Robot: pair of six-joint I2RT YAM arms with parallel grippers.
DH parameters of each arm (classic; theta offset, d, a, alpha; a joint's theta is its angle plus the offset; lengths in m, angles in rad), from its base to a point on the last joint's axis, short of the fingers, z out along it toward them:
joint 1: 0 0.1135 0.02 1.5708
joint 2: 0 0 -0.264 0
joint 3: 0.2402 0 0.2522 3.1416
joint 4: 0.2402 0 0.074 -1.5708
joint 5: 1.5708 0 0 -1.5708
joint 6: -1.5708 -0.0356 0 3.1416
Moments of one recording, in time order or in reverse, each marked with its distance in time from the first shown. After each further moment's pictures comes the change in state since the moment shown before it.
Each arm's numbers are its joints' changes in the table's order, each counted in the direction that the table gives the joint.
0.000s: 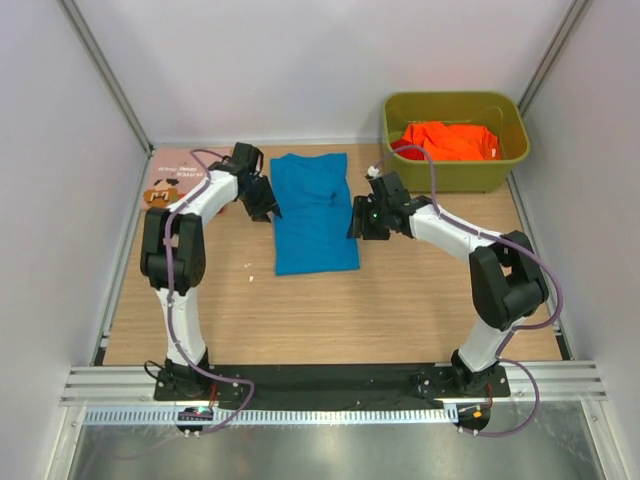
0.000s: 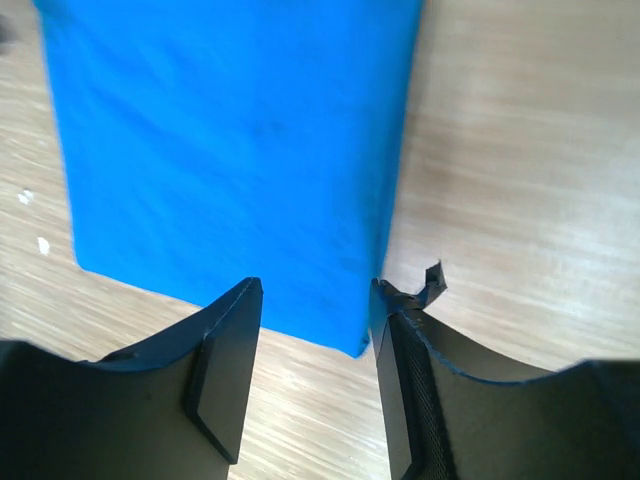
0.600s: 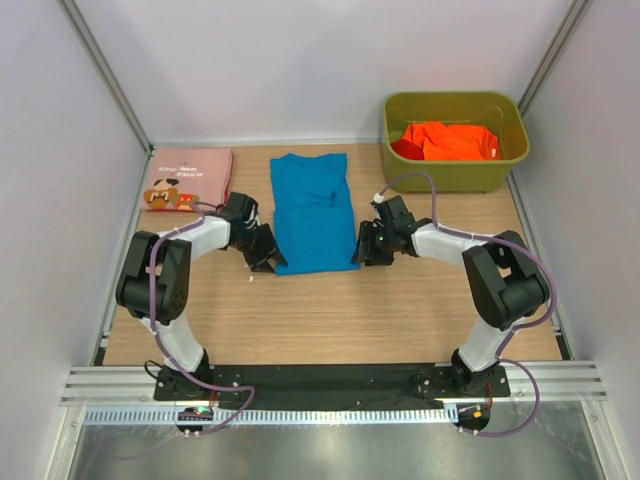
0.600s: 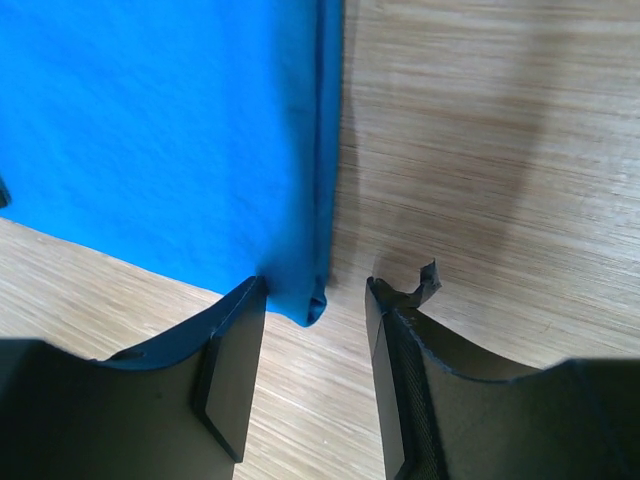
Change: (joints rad) left arm -0.021 0.322 -0.636 -0.214 0.204 0.069; right arm -0.029 0.003 -0.264 -0.142 -0.121 -0.056
